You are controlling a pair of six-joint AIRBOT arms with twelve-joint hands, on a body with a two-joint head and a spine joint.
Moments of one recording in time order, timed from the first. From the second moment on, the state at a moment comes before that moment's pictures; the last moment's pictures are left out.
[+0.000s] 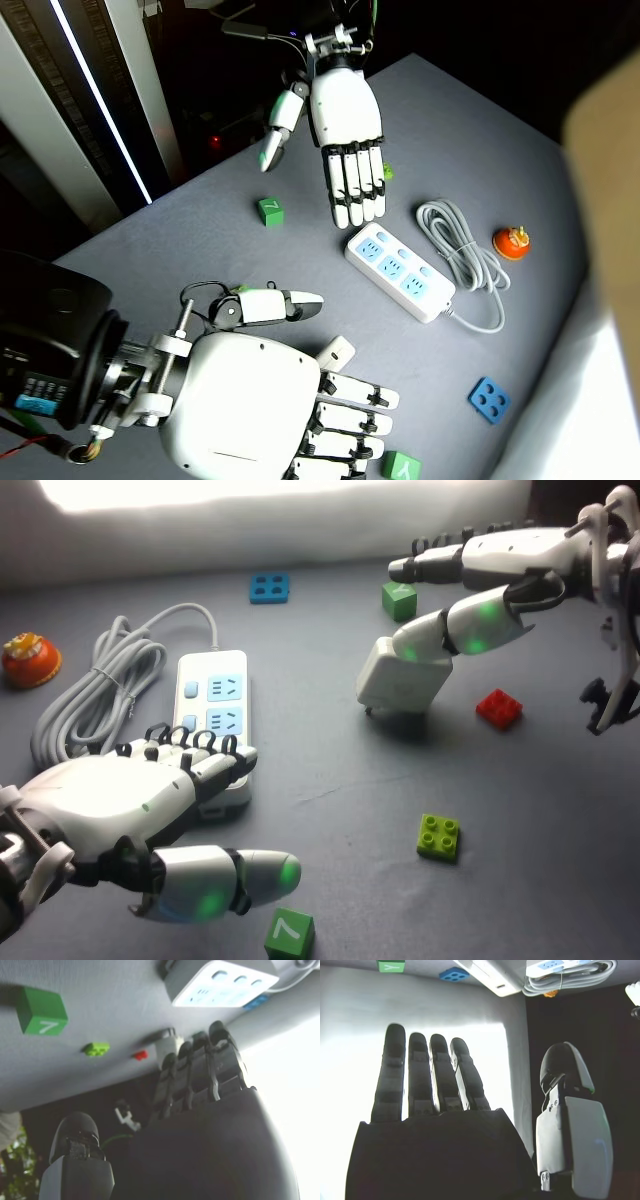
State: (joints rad) left arm 0.67 -0.78 0.60 -0.98 -0.61 1.68; right arm -0.24 -1.21 1.35 1.11 -0.03 -1.75
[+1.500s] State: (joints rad) left arm 0.73 -0.95 0.69 -1.07 -0.76 1.68; right arm -0.28 -1.31 1.49 1.24 -0.12 -1.79
